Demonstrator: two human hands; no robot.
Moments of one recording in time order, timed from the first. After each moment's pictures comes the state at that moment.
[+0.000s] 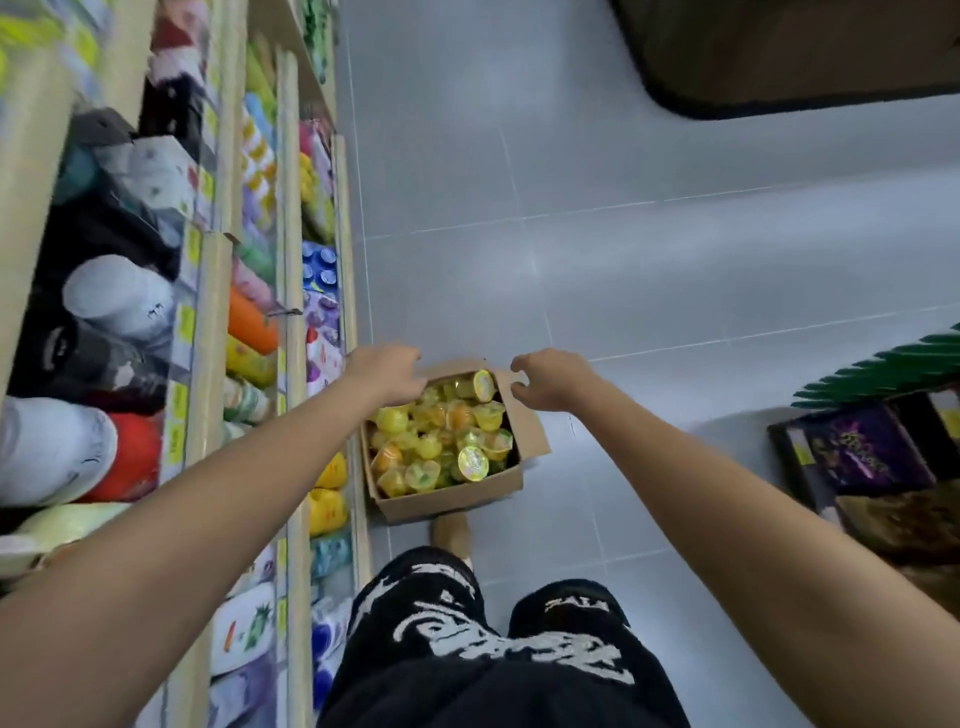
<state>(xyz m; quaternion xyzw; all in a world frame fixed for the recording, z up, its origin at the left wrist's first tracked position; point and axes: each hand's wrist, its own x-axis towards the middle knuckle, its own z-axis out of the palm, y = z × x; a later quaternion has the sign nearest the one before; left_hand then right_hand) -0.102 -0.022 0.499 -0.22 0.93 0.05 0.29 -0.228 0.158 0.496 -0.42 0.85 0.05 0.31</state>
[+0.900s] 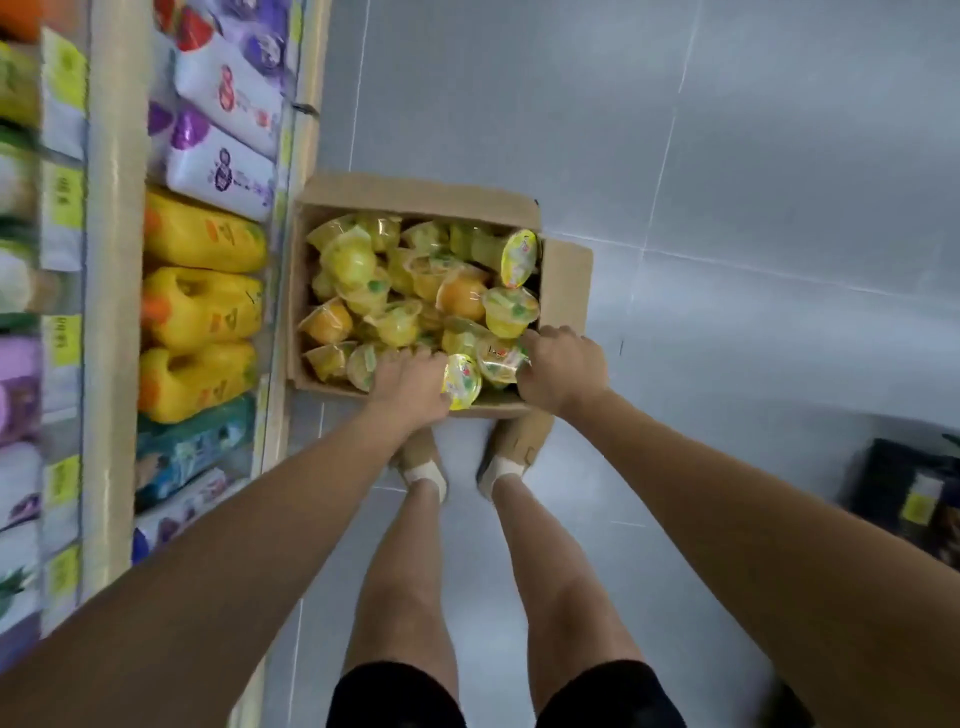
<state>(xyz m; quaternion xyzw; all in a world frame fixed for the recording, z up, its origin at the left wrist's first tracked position) -0.117 0.025 0.091 -0.31 0.83 0.21 0.40 -0.274 0.117 0.117 -0.49 0.78 0.12 0.37</state>
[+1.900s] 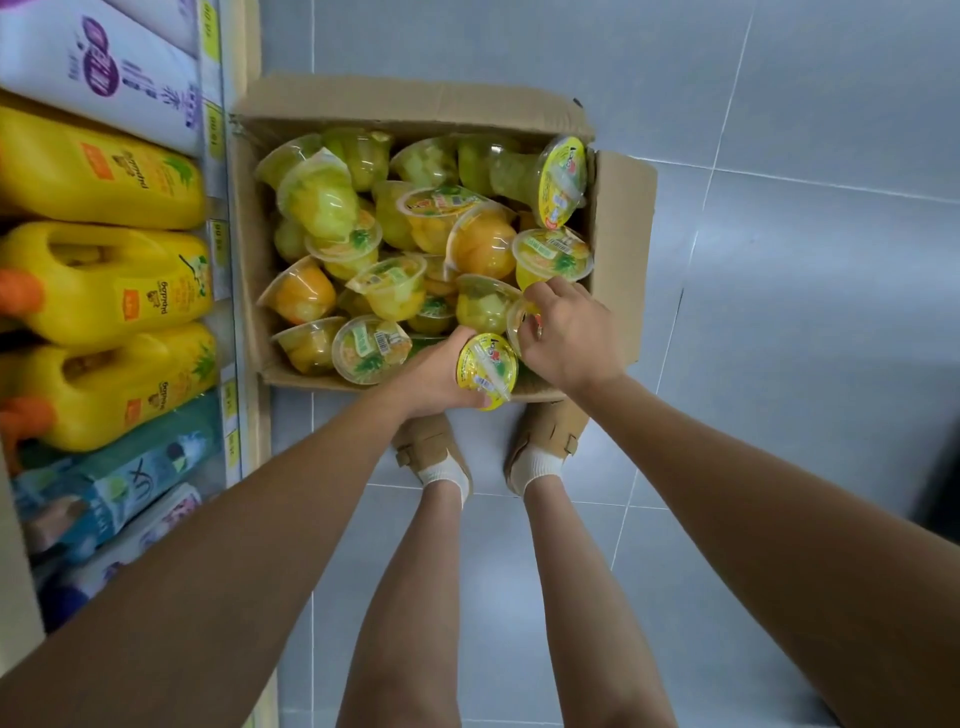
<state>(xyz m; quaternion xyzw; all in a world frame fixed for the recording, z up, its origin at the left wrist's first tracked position) -0.076 0.030 -0.064 -0.35 0.66 0.58 0.32 -0.230 0.121 -0.035 -0.45 0.85 -0.04 0.28</state>
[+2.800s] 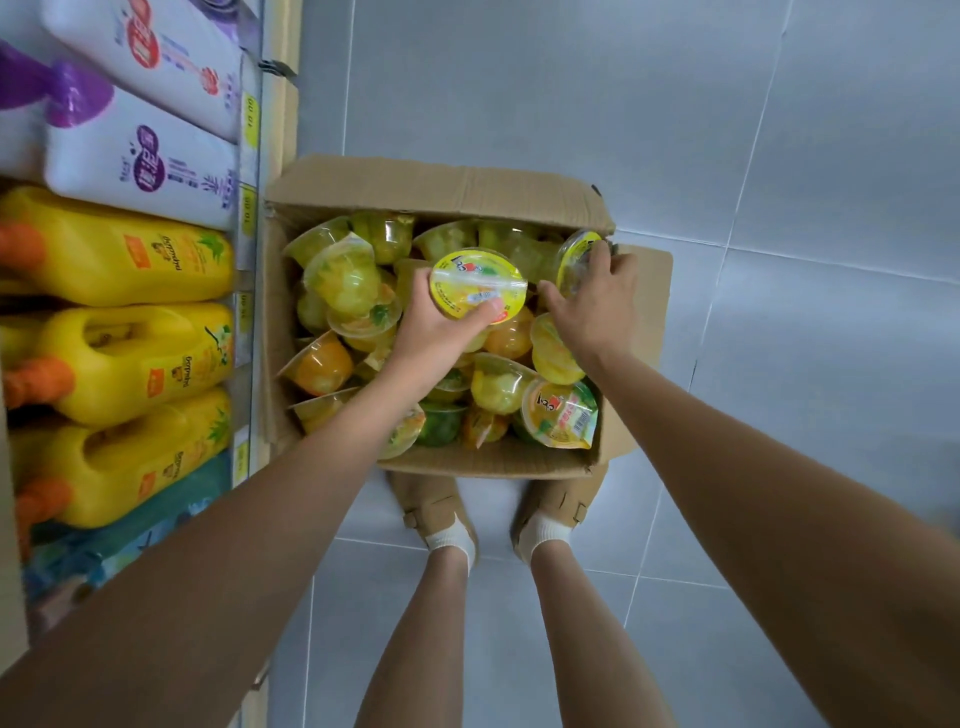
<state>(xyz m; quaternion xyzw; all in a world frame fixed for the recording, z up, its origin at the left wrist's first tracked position) -0.150 -0.049 -0.047 -0.59 0.54 0.60 0.03 -0.294 0.037 -0.077 -0.22 0.92 -0.12 0.32</state>
